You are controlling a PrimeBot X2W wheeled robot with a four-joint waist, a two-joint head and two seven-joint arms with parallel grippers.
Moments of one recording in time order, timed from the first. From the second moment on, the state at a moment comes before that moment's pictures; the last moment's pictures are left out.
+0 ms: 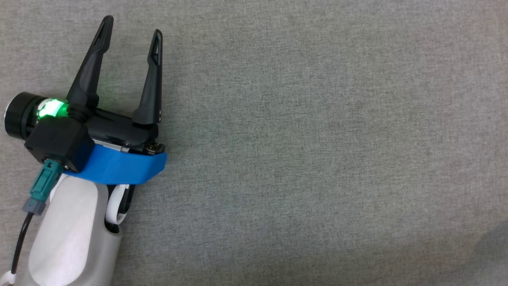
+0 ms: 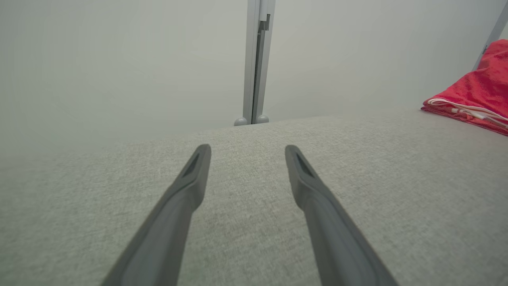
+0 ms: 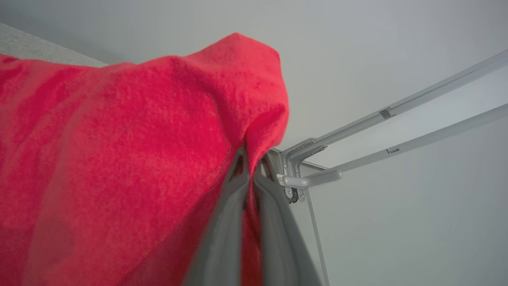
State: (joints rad) left arm -0.49 0.24 -0.23 -0.01 -0.20 -0.09 -0.21; right arm -0.94 -0.72 -0.17 0.52 -0.08 0.13 0.18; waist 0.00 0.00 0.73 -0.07
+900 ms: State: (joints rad) left arm -0.26 0.17 -0.20 0.27 -0.30 -0.06 -0.26; right arm -0.42 -0.28 -0.19 0.27 0.20 0.13 -0.10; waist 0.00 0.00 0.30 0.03
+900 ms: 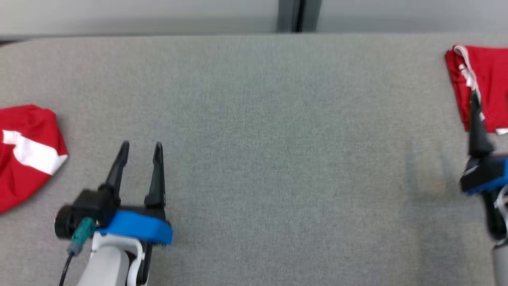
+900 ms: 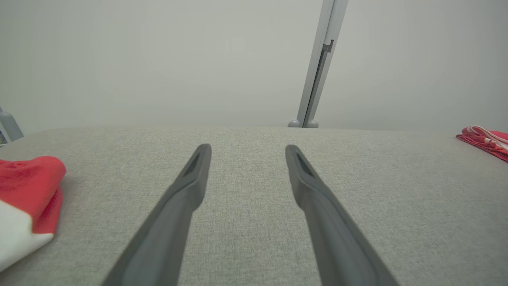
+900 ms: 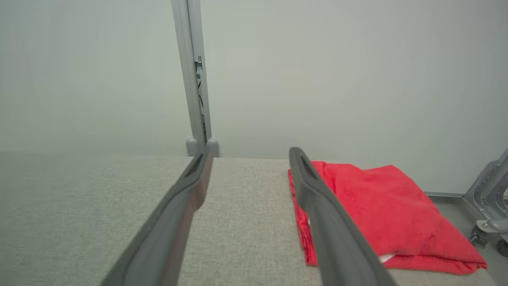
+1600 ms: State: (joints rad) left arm -0.04 0.17 -0.14 0.30 -0.30 -0.04 -0.26; right arm -0.01 -0.07 -0.09 0.12 0.21 0.13 -0.13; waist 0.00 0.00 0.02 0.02
